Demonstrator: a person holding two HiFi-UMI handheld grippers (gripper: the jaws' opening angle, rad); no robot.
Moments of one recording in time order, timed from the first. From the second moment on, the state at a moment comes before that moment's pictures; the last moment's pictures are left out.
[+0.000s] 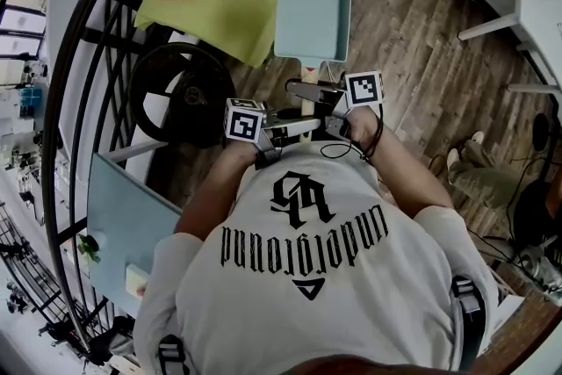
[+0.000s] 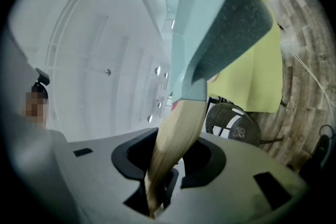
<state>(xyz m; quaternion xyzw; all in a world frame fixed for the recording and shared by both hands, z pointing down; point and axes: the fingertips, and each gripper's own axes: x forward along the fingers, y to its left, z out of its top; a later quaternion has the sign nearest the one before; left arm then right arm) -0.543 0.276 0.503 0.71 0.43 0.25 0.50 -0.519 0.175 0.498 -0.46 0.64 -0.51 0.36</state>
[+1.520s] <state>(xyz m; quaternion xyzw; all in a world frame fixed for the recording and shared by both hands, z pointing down) -0.211 0.139 0.496 0.69 0.47 0.26 0.49 -0.178 0.038 0.498 -0.51 0.60 -0.50 0.36</state>
